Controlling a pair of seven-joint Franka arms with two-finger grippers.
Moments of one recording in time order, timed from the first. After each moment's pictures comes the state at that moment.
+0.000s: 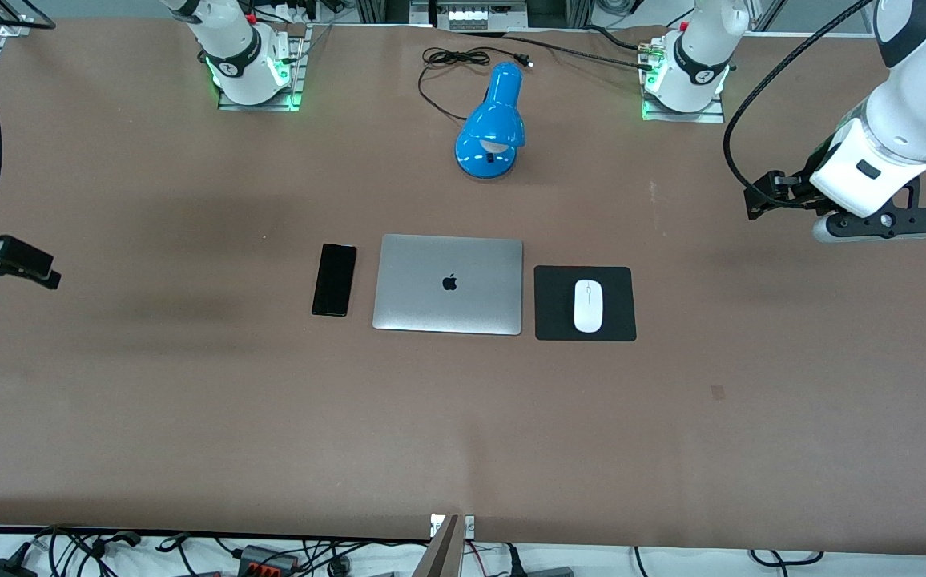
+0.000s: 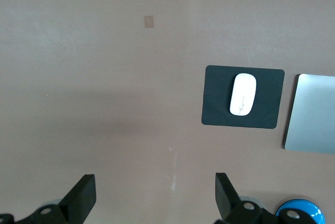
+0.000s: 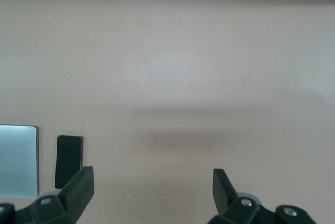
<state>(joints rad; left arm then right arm) 0.03 0.03 -0.18 -1.64 0.02 1.60 -0.23 0.02 0.26 -0.08 -1.33 0.03 1.67 -0.05</state>
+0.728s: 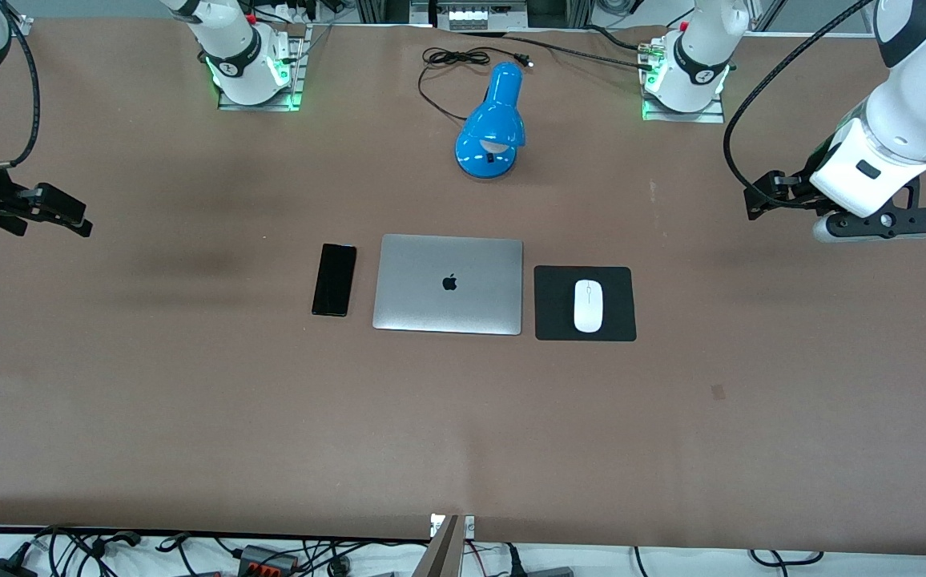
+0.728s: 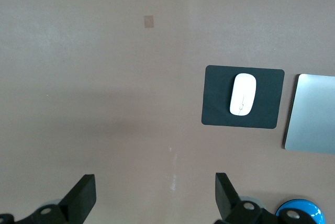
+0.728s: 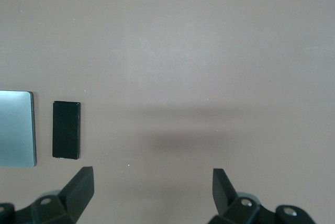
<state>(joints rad) 0.03 0.03 -0.18 -1.64 0.02 1.60 -0.23 0.02 0.03 -0.08 -1.72 0.02 1.77 -0.05</state>
